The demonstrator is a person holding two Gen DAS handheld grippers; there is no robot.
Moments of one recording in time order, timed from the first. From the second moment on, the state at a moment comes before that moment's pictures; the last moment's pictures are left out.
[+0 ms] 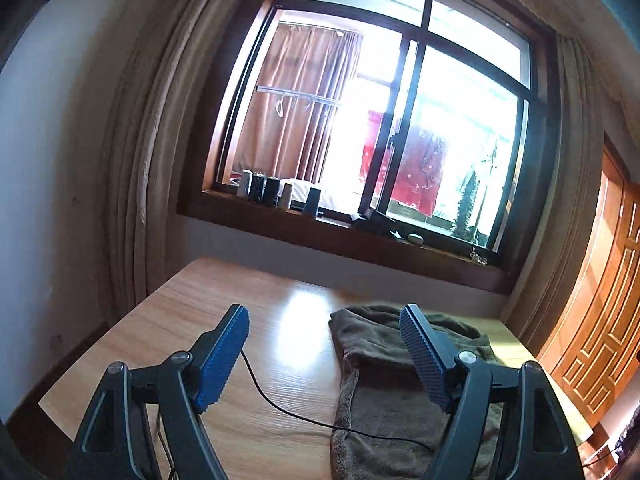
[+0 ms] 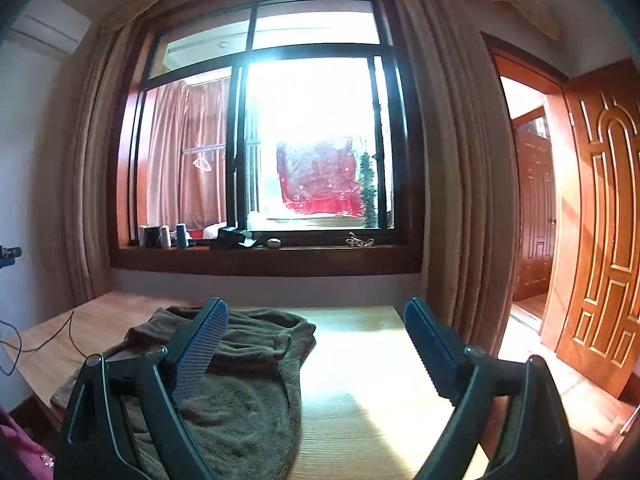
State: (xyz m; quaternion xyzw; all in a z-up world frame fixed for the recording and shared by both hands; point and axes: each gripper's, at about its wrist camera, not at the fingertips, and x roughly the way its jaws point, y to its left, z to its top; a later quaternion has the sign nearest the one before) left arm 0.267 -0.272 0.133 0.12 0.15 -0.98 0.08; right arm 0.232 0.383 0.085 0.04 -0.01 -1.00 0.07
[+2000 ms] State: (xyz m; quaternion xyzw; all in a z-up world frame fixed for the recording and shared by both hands) left arm 0.397 -0.363 0.260 -0.02 0.14 -0.95 0.29; right arm 0.406 0.679 0.089 -0.08 -0.29 -0.81 -0.50
